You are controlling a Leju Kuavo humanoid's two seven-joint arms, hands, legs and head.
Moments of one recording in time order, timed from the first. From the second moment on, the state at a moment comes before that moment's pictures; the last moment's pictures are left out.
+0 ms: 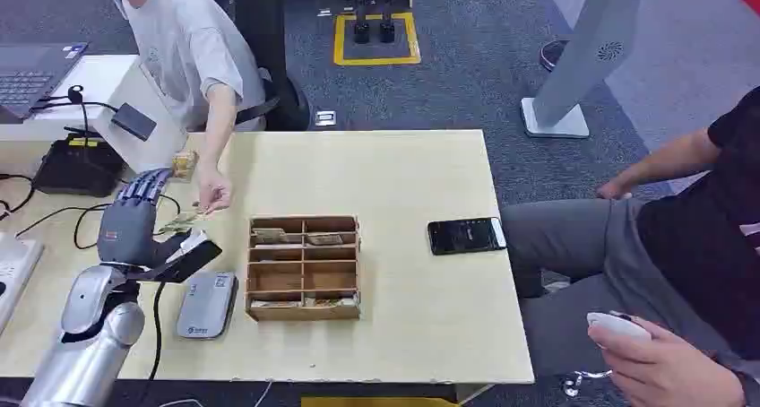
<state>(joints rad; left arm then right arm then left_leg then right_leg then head) -0.30 0.34 -0.17 -1.22 -0.91 0.40 -0.22 -0.02 0.01 -0.81 -0.19 1.37 -0.03 -0.07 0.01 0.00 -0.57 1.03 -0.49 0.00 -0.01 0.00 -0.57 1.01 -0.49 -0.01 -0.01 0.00</state>
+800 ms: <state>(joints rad) -0.29 0.29 -0.11 -1.26 -0.50 0.20 -0.30 -0.02 0.01 -0.80 -0.19 1.41 -0.06 -0.07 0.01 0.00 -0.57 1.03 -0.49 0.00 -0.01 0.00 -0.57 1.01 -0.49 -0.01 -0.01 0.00</state>
